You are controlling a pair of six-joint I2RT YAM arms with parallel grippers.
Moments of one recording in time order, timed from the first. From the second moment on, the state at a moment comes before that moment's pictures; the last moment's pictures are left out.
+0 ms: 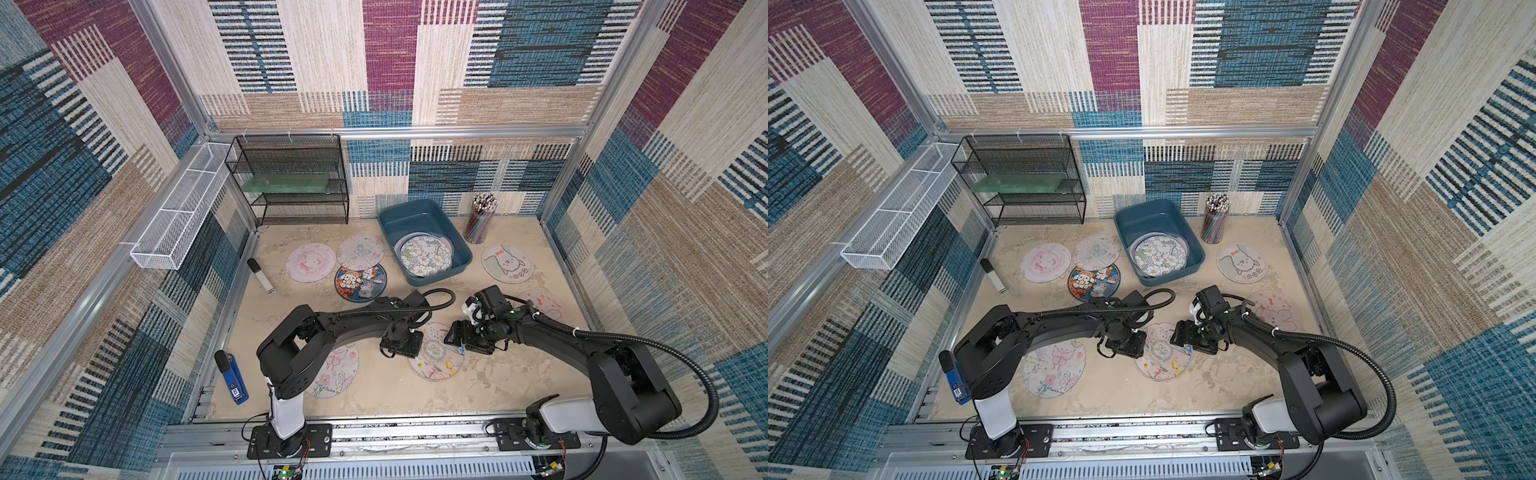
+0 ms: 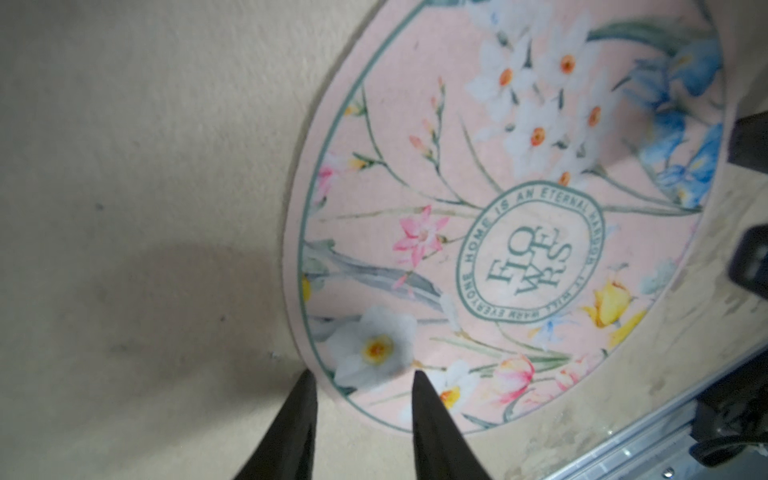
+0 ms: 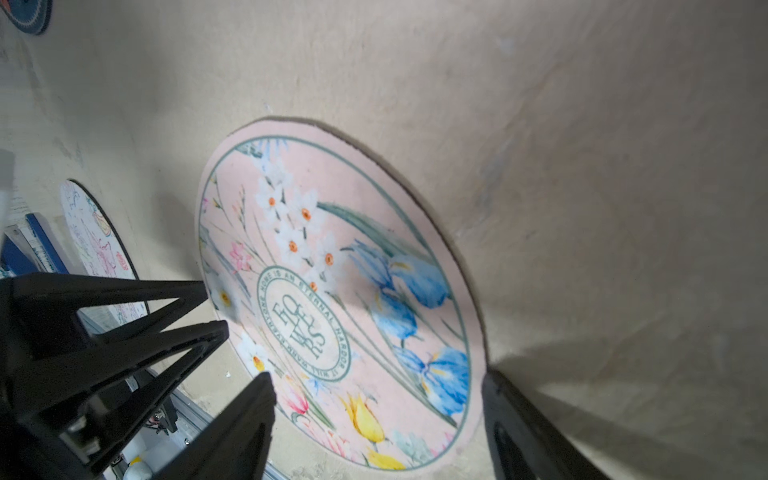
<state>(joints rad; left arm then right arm) -0.90 1.85 1.18 -0.67 0.17 -0.55 0.38 1.39 0.64 -0.52 -0.42 0.53</state>
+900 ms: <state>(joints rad) -0.90 1.86 1.18 -0.67 0.17 -0.55 0.37 1.40 0.66 -0.63 -0.46 0.49</state>
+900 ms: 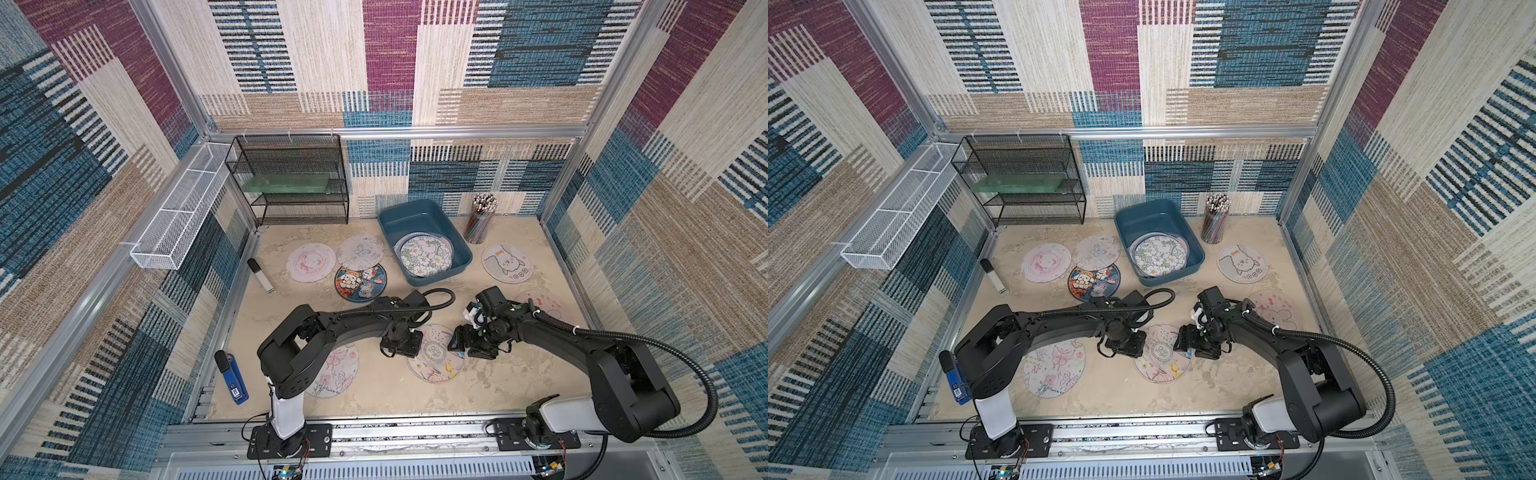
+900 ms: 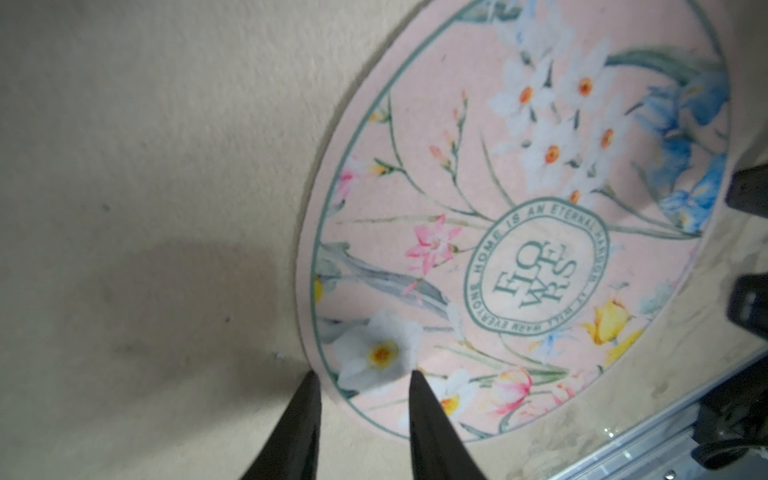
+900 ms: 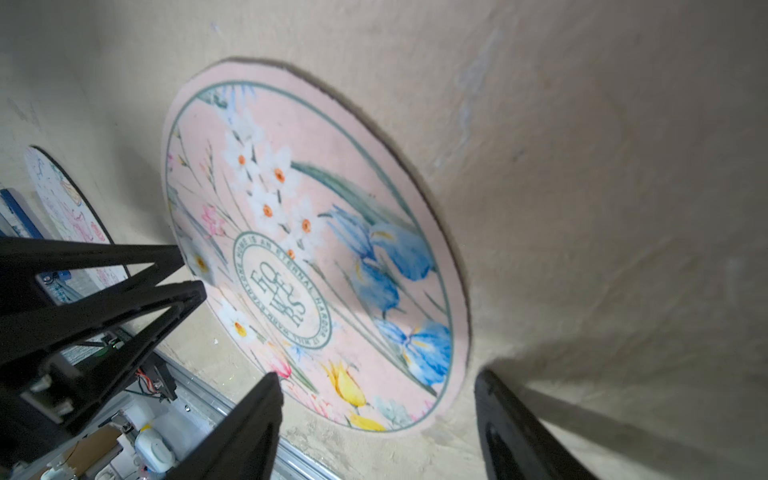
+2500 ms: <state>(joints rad) -0.90 1.87 1.19 -0.68 0.19 -0.55 0.39 1.43 0.61 -0.43 -0.56 0.67</state>
